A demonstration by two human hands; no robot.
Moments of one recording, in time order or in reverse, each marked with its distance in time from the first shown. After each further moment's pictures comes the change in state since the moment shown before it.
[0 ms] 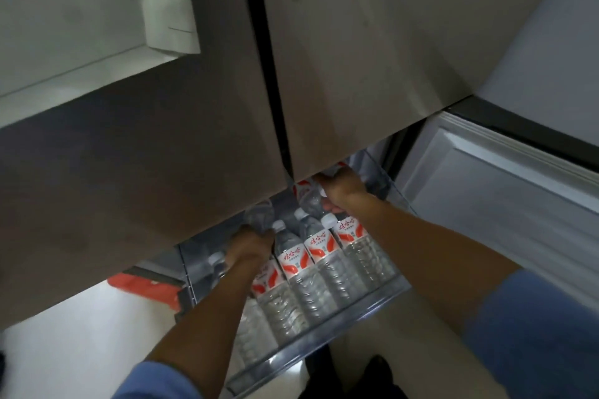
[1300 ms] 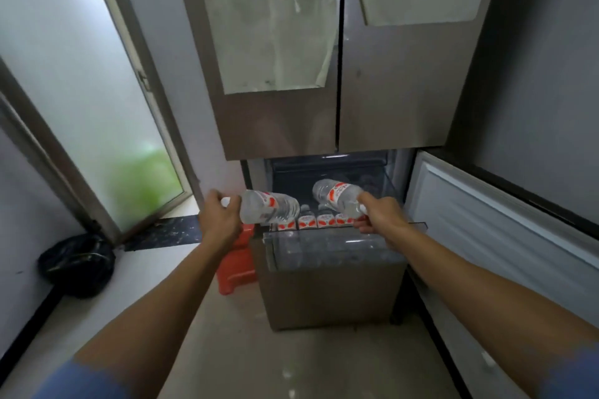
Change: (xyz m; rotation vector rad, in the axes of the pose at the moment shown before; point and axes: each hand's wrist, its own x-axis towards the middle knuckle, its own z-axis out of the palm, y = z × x) left_hand -0.382 -0.111 -0.088 -0.687 0.781 0.111; right_hand -0.349 0.058 -0.104 0.180 -0.111 -0.308
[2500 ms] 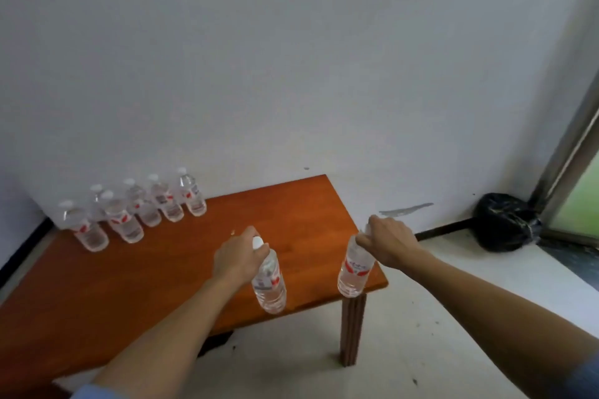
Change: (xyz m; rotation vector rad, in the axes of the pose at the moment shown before) left_hand -0.449 -0.372 -0.791 0.837 0.672 -0.788; right_hand -0.723 0.054 0.639 -0.983 -1.179 -1.382
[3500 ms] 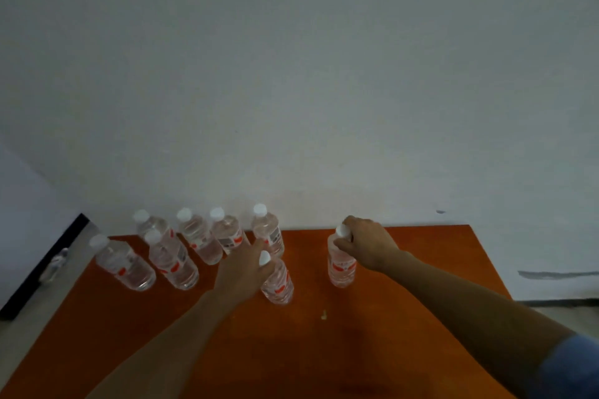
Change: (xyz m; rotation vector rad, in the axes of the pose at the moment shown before) left_hand 0.353 -0.287 0.010 -0.041 -0.129 -0.120; right_hand 0.431 -0.311 0.162 0.096 -0.213 -0.423
